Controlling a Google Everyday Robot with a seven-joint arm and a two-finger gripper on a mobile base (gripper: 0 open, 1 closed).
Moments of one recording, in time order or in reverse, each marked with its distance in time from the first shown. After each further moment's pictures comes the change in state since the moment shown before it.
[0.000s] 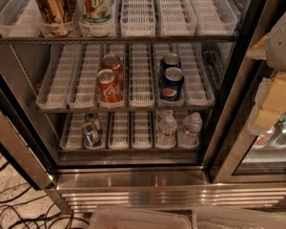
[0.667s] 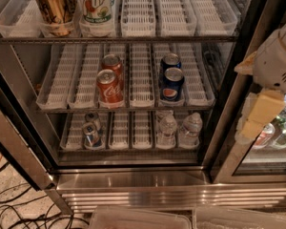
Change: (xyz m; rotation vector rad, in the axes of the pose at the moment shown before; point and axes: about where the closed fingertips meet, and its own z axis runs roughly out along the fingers) arm -0.002 0.003 0.037 -0.036 -0.058 0.003
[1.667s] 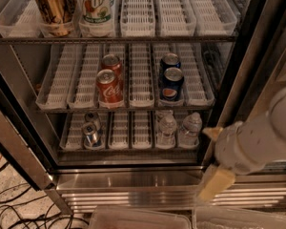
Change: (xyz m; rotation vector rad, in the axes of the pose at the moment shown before) arm 0.002 0.082 0.151 -0.042 -0.194 0.060
